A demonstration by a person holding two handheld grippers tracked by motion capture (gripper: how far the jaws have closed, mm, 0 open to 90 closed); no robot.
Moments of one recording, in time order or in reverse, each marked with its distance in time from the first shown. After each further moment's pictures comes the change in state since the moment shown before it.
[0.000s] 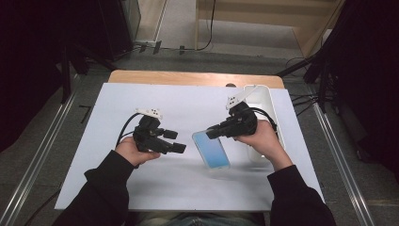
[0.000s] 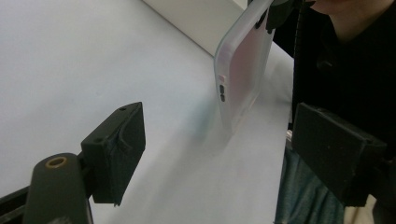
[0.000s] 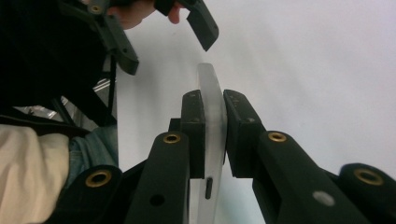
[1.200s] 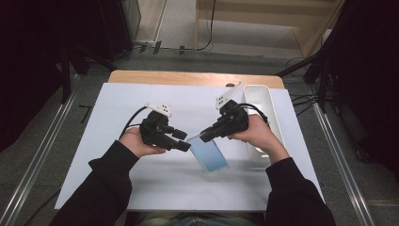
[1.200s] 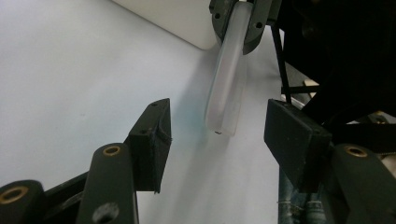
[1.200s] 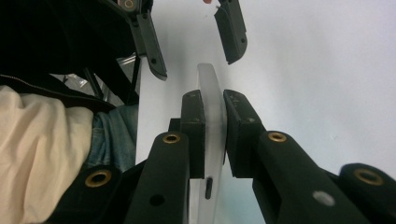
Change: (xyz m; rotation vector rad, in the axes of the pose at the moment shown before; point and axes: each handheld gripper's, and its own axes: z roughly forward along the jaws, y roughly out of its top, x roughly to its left) left arm -0.002 0.024 0.010 0.114 -0.076 0.143; right arm -0.009 0.018 0.017 0.103 0.132 -0.063
